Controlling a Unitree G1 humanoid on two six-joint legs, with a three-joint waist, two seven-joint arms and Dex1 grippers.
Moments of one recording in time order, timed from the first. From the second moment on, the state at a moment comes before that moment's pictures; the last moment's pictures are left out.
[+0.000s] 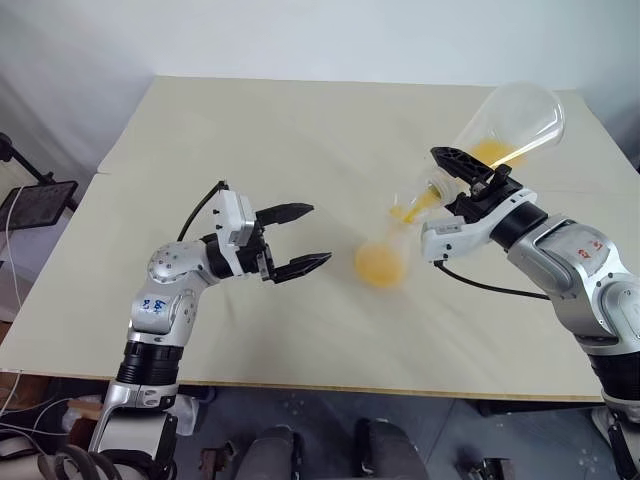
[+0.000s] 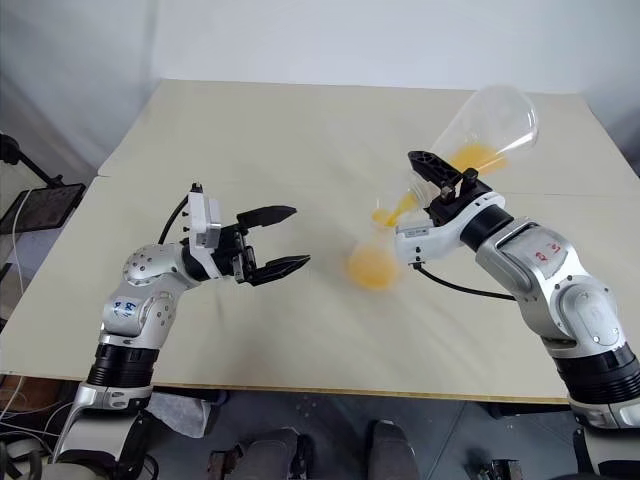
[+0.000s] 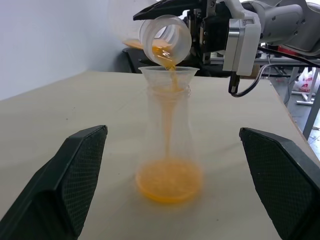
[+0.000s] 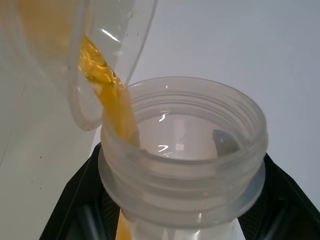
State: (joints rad) left arm -0.53 0.40 0.02 0.03 -0.46 0.17 -1.01; right arm -0.51 -0.87 0.10 -0.23 -0.82 -0.22 0.35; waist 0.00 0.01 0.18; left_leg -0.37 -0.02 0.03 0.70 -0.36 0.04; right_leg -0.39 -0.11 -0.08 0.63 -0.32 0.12
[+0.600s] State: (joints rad) left arm -0.53 0.40 0.02 0.09 -0.46 0.11 -1.03; right arm -0.53 -0.87 0.10 -0.22 -0.84 -0.22 0.31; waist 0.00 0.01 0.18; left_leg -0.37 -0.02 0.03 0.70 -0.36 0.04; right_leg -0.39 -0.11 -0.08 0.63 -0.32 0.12
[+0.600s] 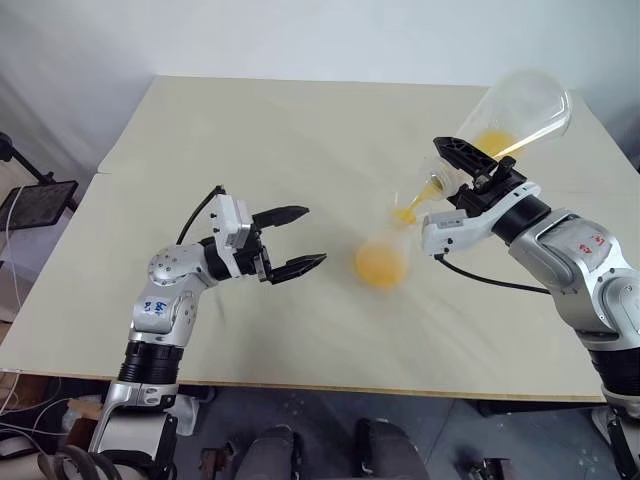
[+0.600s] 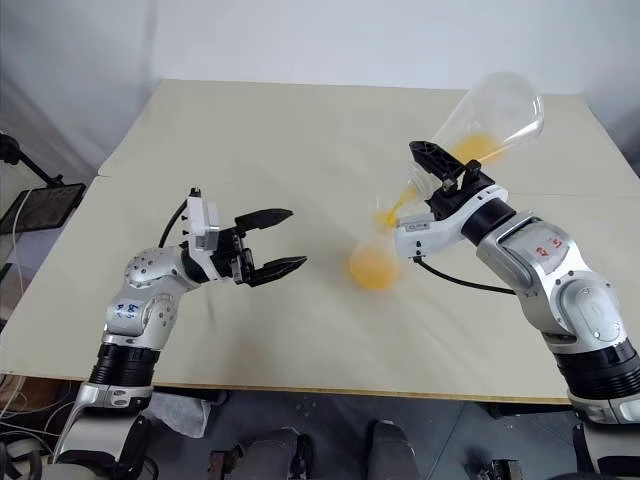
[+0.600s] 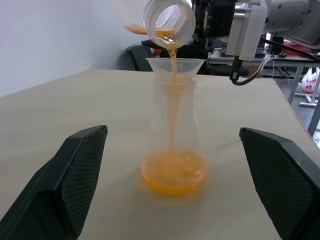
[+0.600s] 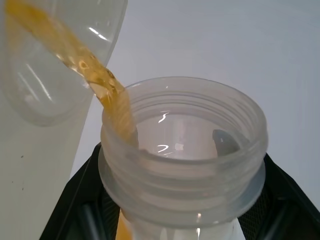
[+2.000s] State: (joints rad) left arm -0.53 0.40 0.02 0.13 -0.46 0.08 -1.04; right arm -0.53 -0.85 0.11 -0.19 -0.85 -0.26 0.31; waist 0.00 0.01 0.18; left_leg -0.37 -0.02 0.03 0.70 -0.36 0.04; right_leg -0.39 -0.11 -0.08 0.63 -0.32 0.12
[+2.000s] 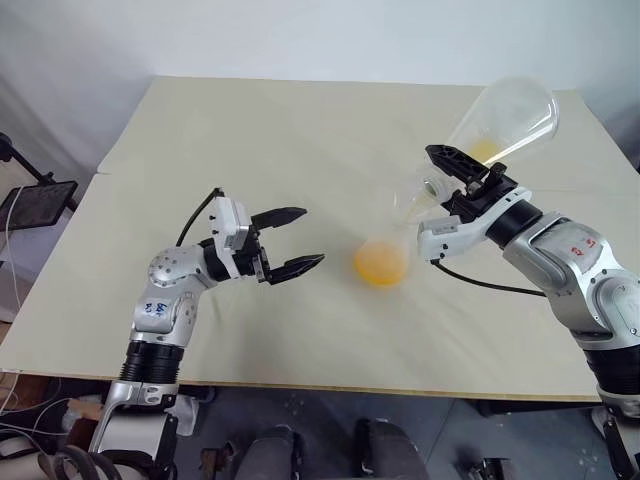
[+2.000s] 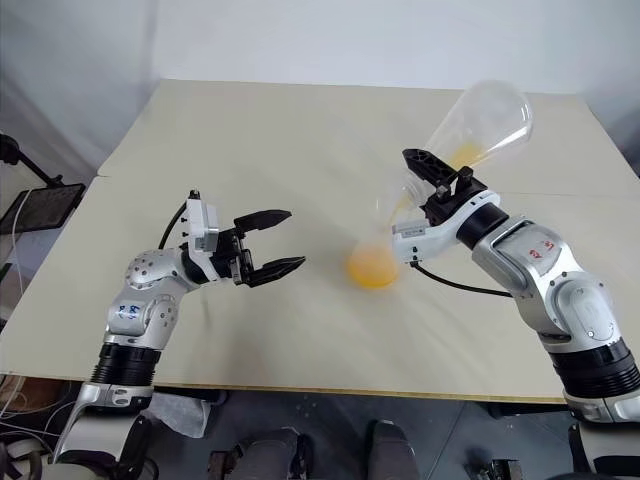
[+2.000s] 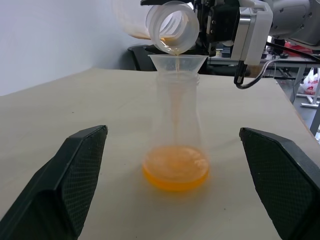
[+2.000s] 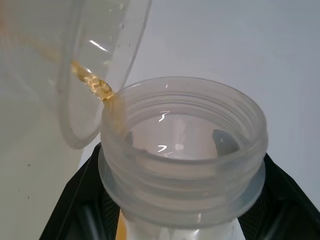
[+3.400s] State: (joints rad) left arm -0.54 0.39 0.02 0.13 -0.46 0.08 -1.03; right arm -0.53 -0.85 0.11 -0.19 -0.90 -0.31 0.27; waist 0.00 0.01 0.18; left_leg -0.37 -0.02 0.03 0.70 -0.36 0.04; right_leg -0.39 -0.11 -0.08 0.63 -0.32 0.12
